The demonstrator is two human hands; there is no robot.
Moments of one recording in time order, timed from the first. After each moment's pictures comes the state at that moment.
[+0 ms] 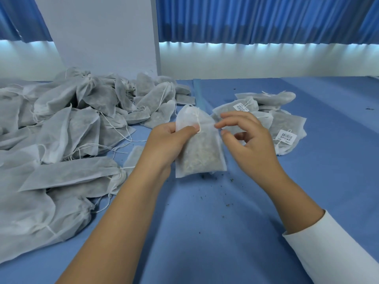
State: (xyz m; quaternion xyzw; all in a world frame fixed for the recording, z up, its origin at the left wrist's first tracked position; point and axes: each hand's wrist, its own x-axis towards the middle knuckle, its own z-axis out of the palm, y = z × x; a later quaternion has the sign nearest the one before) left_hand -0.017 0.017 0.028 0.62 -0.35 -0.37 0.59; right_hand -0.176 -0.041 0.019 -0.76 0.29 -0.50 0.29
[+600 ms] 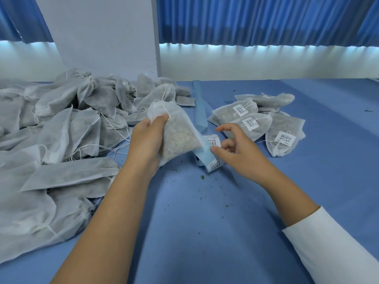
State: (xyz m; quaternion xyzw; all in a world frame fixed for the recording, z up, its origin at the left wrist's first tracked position) left_hand 0.018 0.004 0.020 0.60 -0.25 -0.32 0.69; right_hand -0.180 -0.066 -0.003 -0.79 0.35 -0.31 0.39
